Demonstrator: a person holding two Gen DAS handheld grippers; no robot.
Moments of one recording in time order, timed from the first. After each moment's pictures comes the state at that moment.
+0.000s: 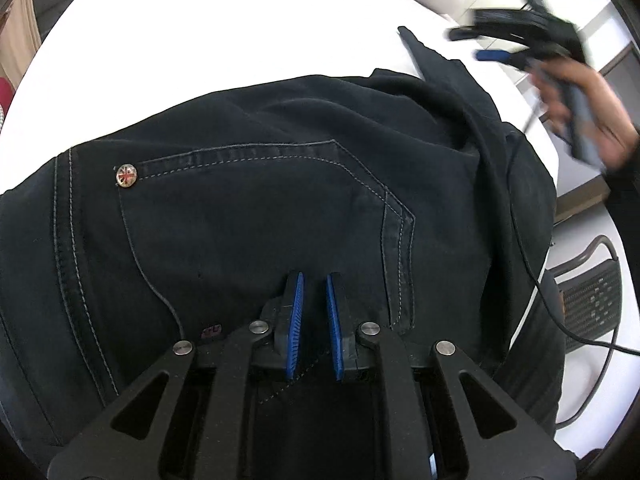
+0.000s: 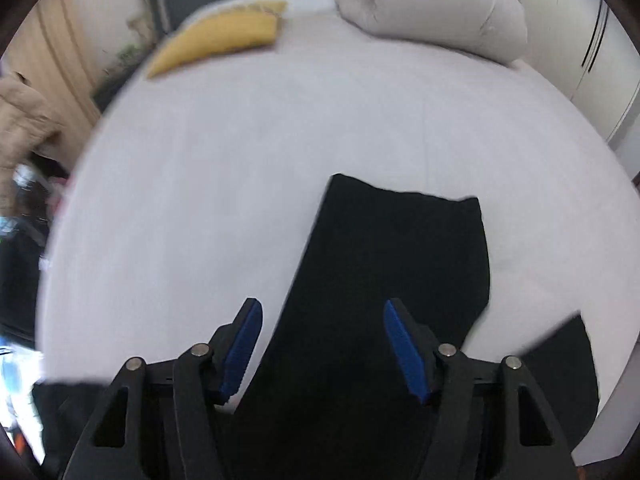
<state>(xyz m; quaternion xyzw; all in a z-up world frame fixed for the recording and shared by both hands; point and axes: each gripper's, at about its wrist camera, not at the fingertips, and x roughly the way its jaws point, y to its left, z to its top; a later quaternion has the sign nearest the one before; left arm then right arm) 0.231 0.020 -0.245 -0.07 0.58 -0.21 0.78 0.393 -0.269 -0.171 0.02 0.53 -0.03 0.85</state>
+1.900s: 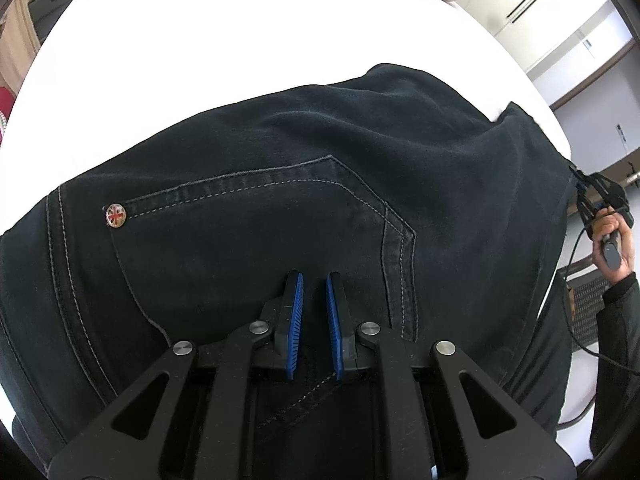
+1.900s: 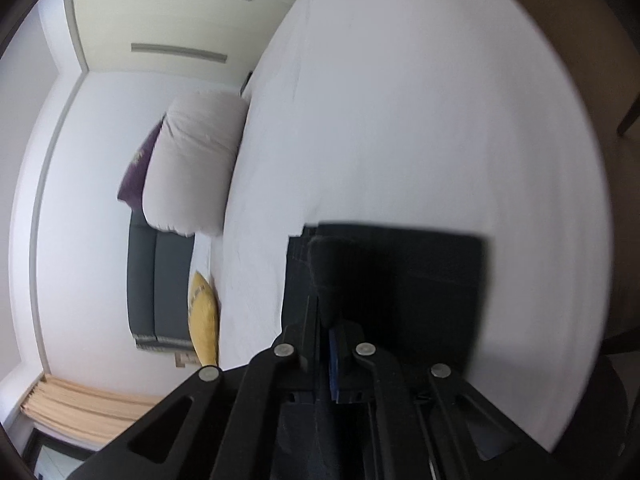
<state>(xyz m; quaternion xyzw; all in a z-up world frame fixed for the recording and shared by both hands) 0.228 -0.001 -0.254 -0.05 0.59 -0.20 0.78 0.107 -0.593 -0.251 0.63 0.20 -0.15 0.73</state>
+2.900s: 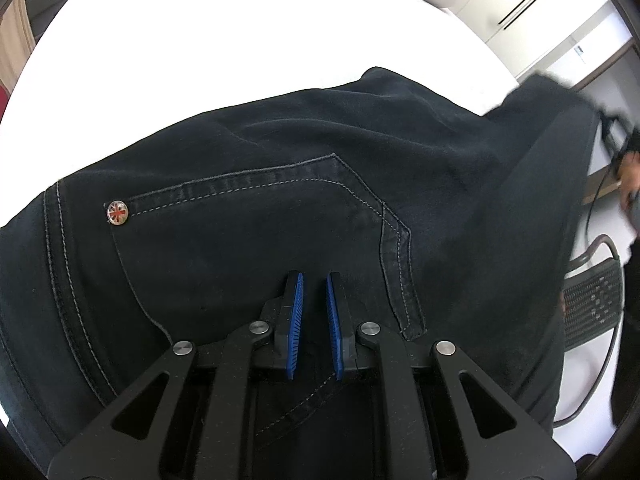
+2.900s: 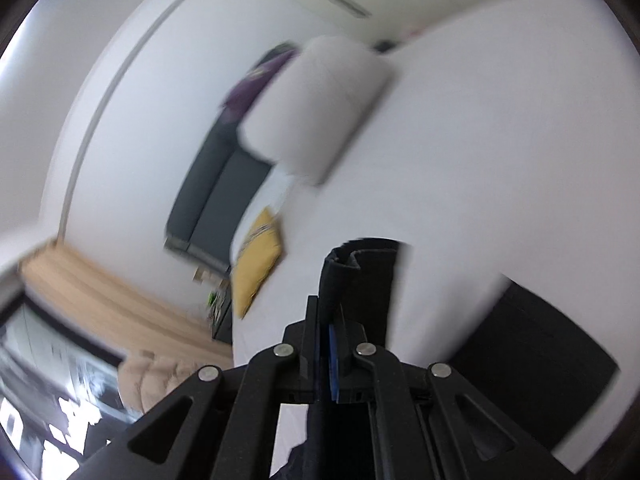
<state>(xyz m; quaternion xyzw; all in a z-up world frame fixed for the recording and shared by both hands) 0.226 0.024 -0.262 -0.07 0.58 -0.22 0.78 0.199 -0.568 -0.115 0.50 0.24 -0.01 0.83</state>
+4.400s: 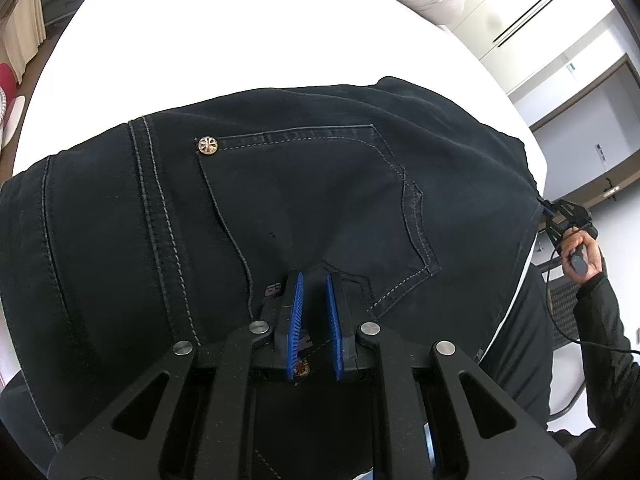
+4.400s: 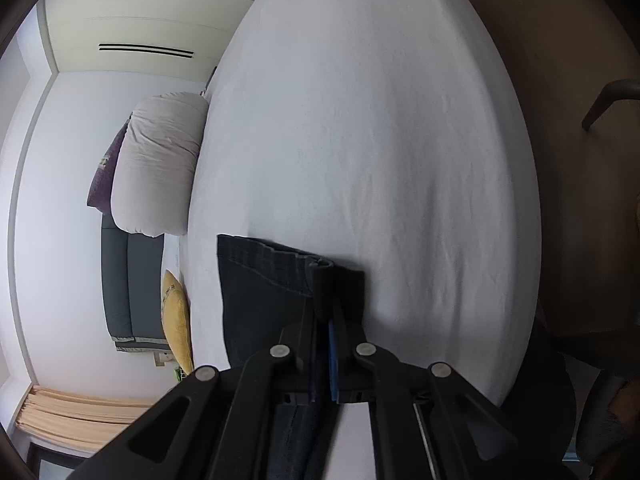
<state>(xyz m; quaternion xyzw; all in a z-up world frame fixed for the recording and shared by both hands) 0.199 0.062 -0.247 -0.10 0.57 -0.22 0.79 0.066 -0.608 -0.279 0.63 0.26 -0.18 0.71</state>
